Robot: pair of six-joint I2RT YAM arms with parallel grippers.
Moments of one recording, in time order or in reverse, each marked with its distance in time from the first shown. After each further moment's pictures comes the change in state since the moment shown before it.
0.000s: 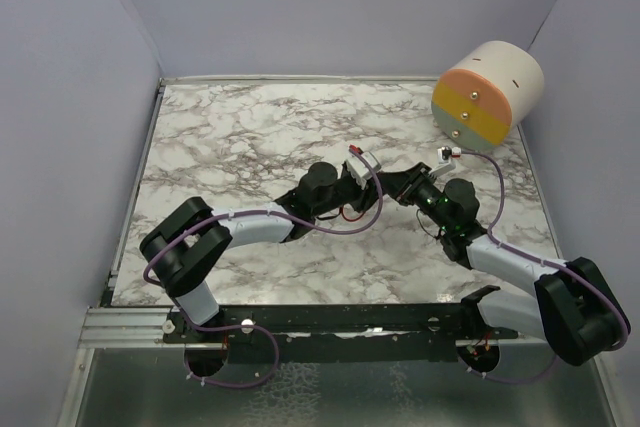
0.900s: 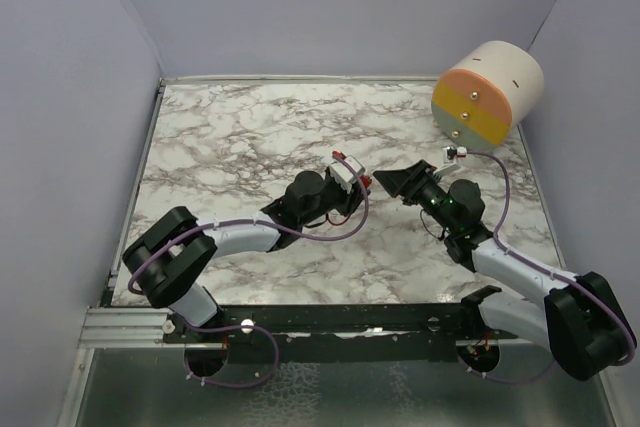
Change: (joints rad) left arm 0.005 -0.090 -0.126 0.005 -0.111 -0.001; right arm -0.012 -0.082 0.000 -0.052 0.026 -0.017
